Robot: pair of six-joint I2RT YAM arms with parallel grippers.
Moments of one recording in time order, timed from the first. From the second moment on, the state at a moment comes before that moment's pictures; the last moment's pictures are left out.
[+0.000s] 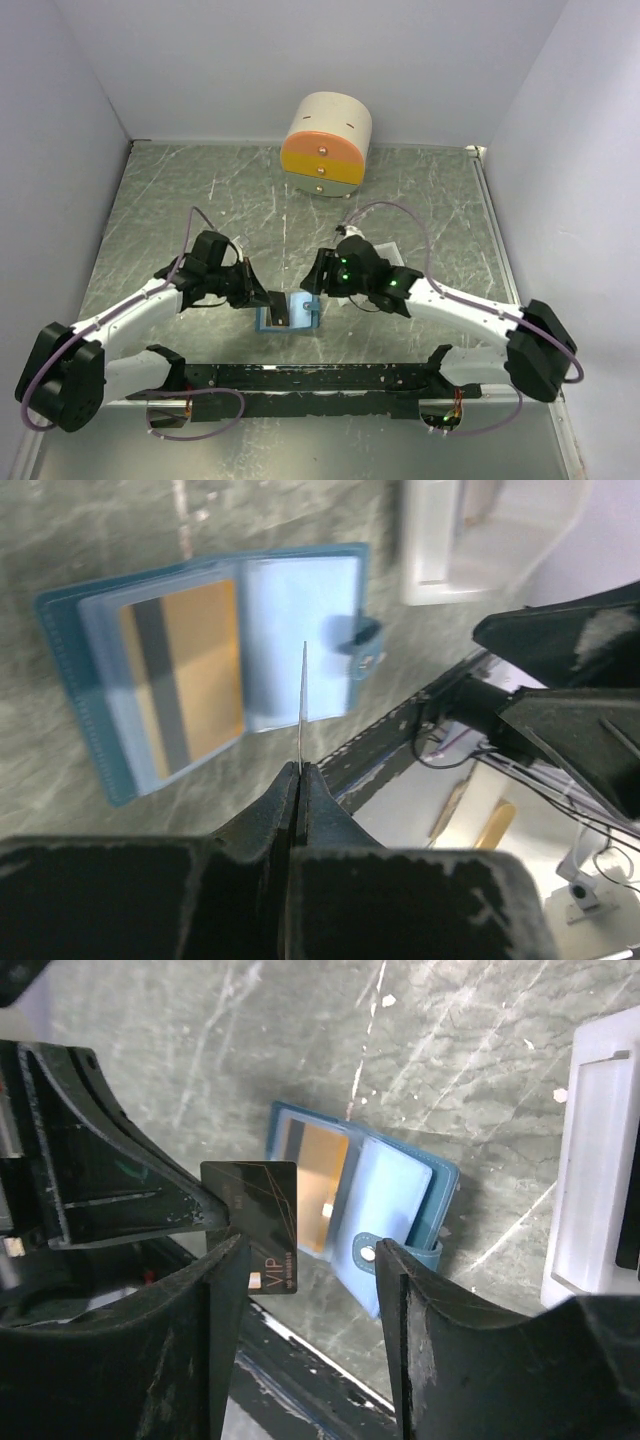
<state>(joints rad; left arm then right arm) -0.48 1.11 0.54 -0.27 0.57 -0.84 0.87 1.19 0.69 -0.11 -0.03 0.87</state>
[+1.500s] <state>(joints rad) -0.48 1.43 0.58 -0.16 0.63 -0.73 1.02 1.57 0.87 -0.35 0.24 0.65</state>
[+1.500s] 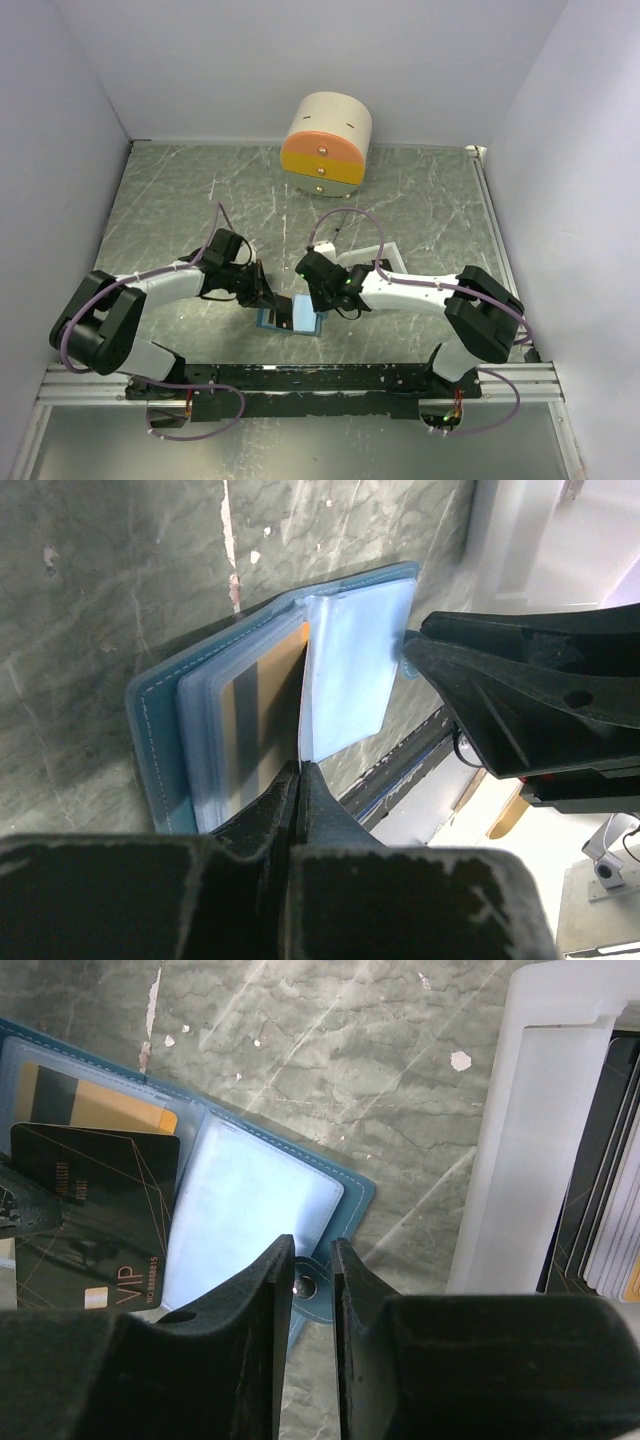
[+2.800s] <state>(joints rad) -0.49 1.57 0.66 -0.16 0.69 -0.58 1.02 1.59 0.82 -0.29 0.28 0.63</state>
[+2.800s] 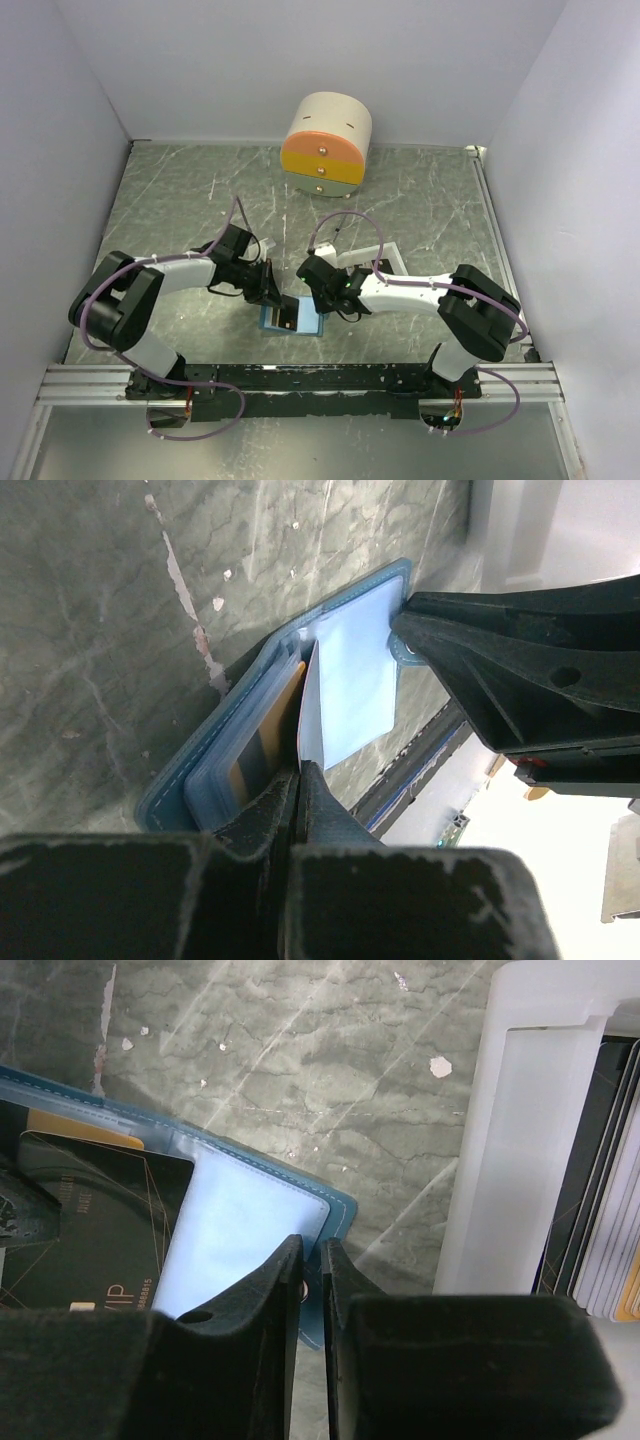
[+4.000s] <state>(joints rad) -0.51 1.64 0.67 -0.13 0.68 -0.65 1.05 1.51 0.77 -0.33 0.27 0.77</state>
